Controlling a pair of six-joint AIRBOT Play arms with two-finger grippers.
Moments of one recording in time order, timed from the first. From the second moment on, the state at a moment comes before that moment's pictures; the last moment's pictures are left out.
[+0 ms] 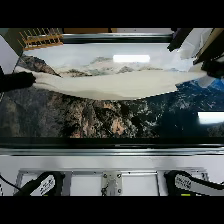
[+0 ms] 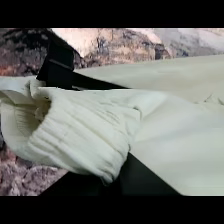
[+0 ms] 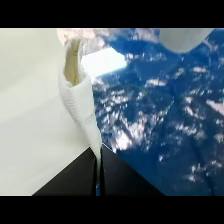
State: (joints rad) left arm 0.34 -1.12 1.20 1.10 -0.96 -1.22; right arm -0.30 -1.35 1.56 -1.56 1.13 1.64
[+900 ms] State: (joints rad) left arm 0.54 -0.78 0.40 1.11 -0.89 -1.03; right arm -0.55 -0.96 0.56 -1.48 0.97 1.52
